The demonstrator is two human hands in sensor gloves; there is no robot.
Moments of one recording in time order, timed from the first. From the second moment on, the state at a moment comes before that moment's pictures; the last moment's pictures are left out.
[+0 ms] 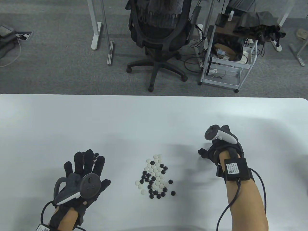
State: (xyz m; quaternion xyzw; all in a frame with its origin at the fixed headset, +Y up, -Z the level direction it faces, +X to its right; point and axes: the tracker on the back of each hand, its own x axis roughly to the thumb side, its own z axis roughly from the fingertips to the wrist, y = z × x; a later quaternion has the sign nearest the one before) left_hand -0.241 -0.694 -0.227 -0.11 -0.15 0.04 0.98; right_hand 0.244 -0.745 -0.419 -0.04 0.43 0.90 0.09
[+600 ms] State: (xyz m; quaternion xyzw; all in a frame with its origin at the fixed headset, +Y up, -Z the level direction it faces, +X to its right) left_hand -0.243 -0.694 -0.227 -0.11 -0.14 0.05 0.98; right_hand 0.204 -0.717 -0.415 0.03 0.41 0.91 0.10
